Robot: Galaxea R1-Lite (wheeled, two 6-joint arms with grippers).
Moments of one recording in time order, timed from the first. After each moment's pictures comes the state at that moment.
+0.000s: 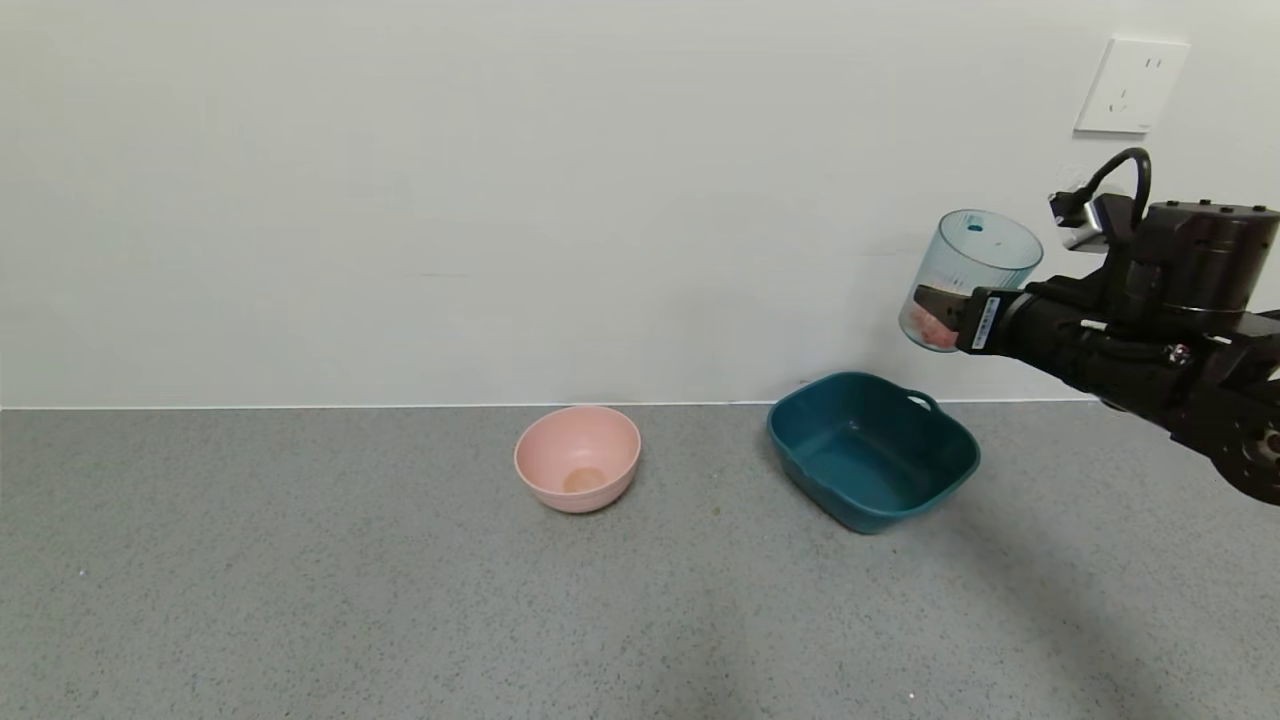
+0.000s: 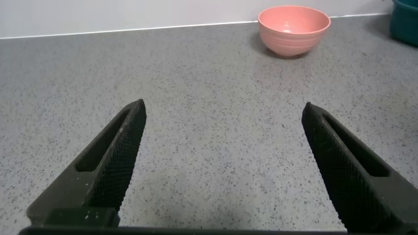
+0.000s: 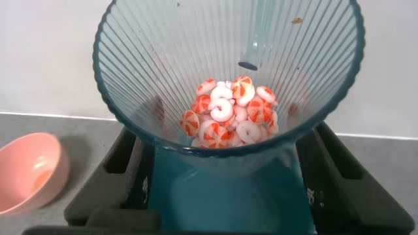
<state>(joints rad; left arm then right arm) 0.00 0.00 0.00 0.01 -0.01 0.04 0.19 1.79 -1.07 -0.64 -0.03 0.13</state>
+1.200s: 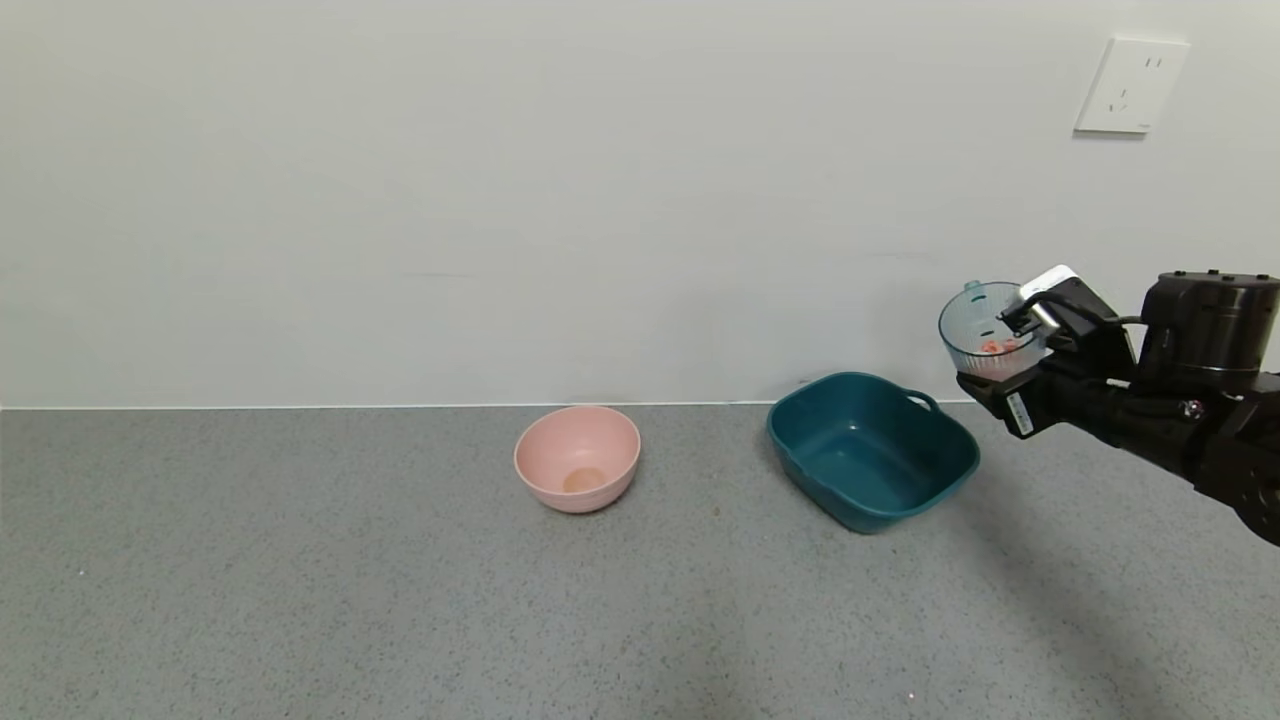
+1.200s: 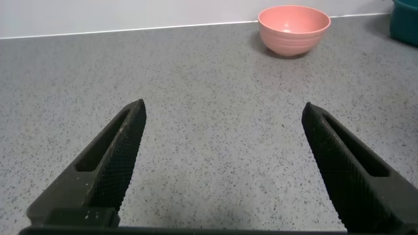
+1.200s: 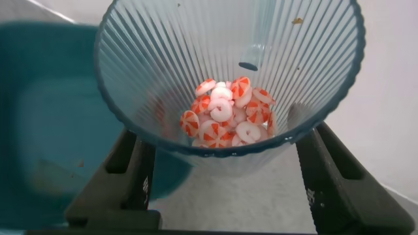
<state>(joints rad) 0.00 0.00 0.00 0.01 -0.01 0.04 0.10 1.80 -0.91 -0.67 -0.08 -0.50</state>
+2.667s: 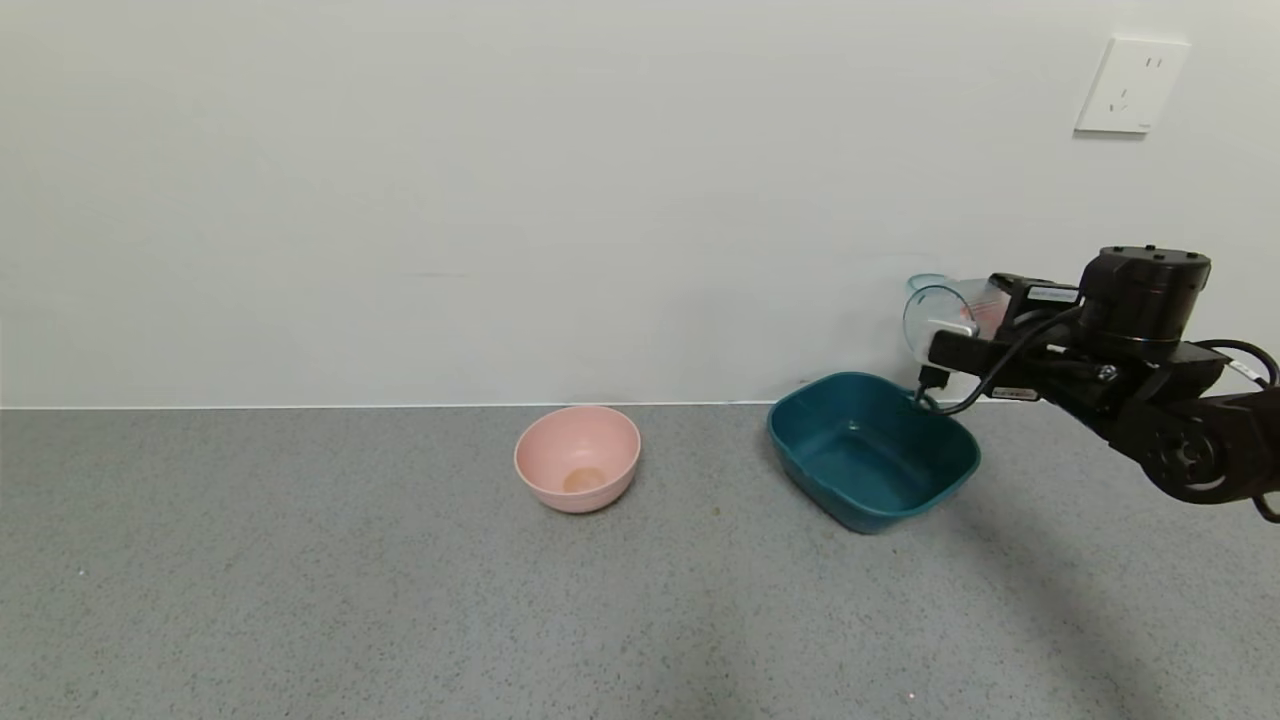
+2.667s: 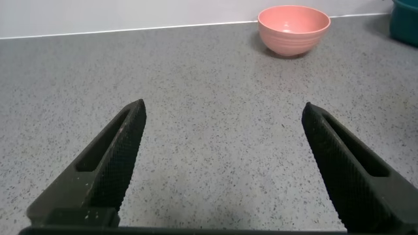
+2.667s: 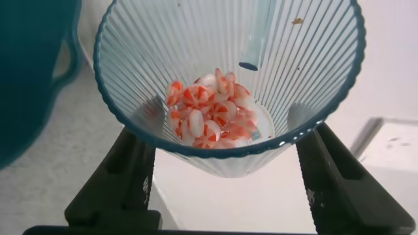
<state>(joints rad) 0.00 0.00 0.00 0.01 -0.01 0.04 0.13 1.94 -1.09 -0.76 -0.21 -1.47</state>
